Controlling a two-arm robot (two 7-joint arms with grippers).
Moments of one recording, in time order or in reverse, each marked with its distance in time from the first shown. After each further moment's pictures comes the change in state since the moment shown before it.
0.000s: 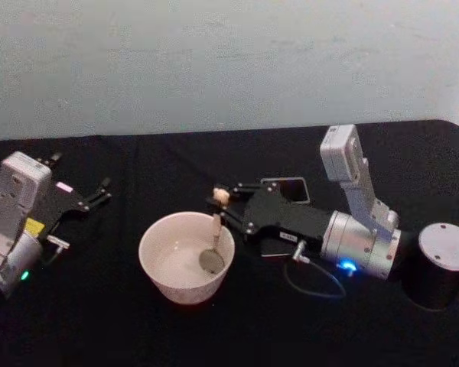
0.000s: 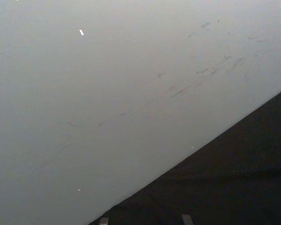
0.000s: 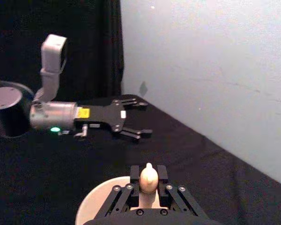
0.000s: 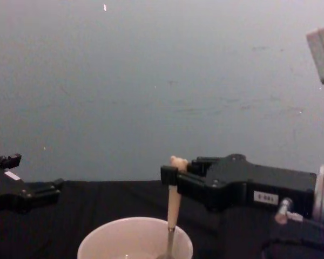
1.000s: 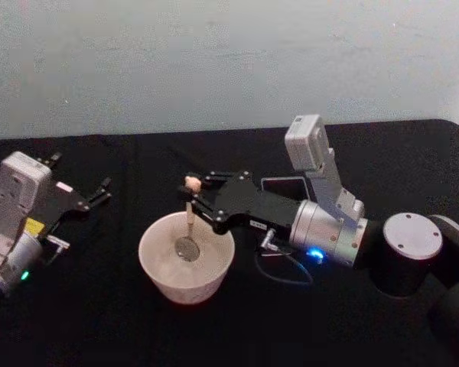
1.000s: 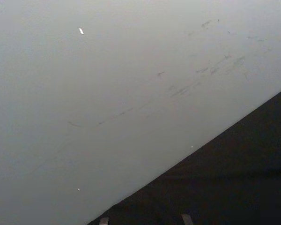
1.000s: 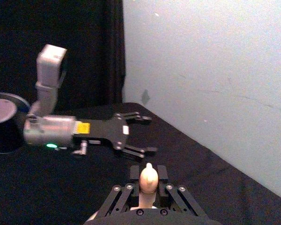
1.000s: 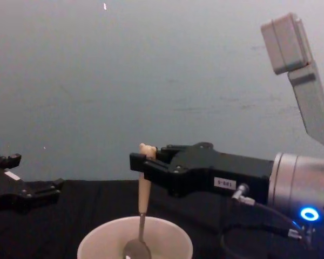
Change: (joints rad) left arm 0.000 0.000 0.000 0.000 0.000 0.000 0.000; right arm 0.060 -0.077 -0.047 0.055 -0.032 -0.012 -0.038
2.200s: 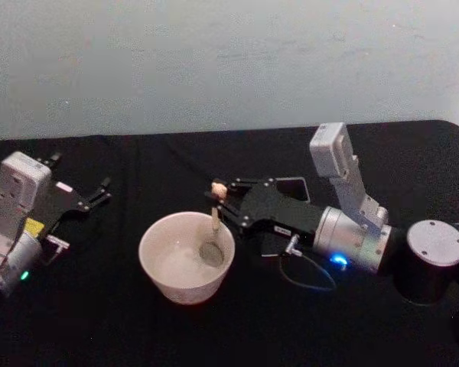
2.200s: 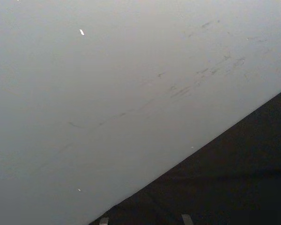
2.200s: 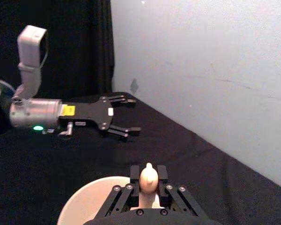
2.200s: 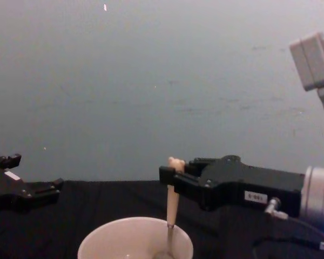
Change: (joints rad) left arm 0.000 0.000 0.000 0.000 0.000 0.000 0.000; right arm -0.034 0.032 0.051 0.009 -0.007 0.001 0.016
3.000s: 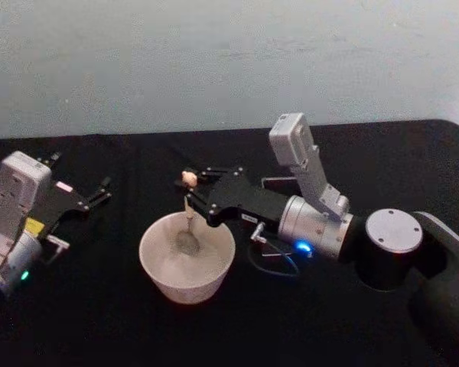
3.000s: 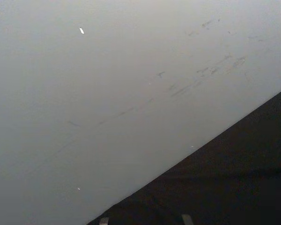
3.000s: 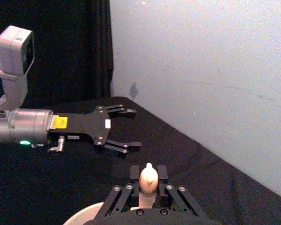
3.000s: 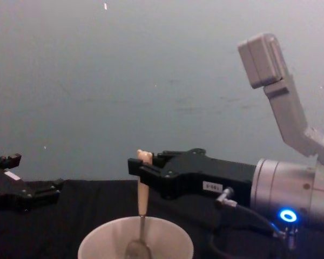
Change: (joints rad) left arm 0.000 0.000 0.000 0.000 0.000 0.000 0.000; right arm 0.080 -0.099 -0.051 0.110 -0.037 -0.024 -0.035
